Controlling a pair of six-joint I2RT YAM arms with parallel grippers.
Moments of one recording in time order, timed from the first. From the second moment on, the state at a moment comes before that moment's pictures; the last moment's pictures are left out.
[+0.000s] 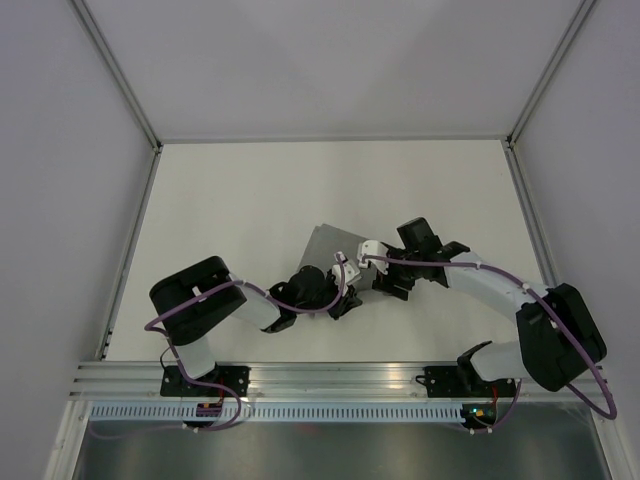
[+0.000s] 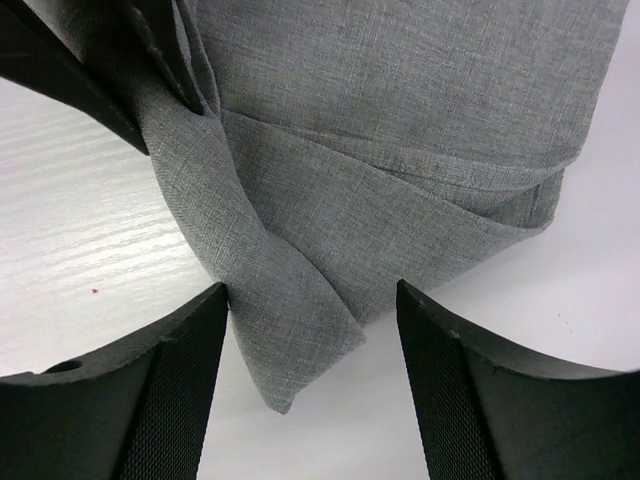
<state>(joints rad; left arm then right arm) -0.98 1.76 0.52 0.85 0.19 -0.09 0.51 1.37 0.74 -0.42 -0.39 -0.83</state>
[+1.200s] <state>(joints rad) -0.90 1.83 0.45 1.06 0.30 -0.09 0.61 1.30 0.60 -0.21 -0.54 -0.97</state>
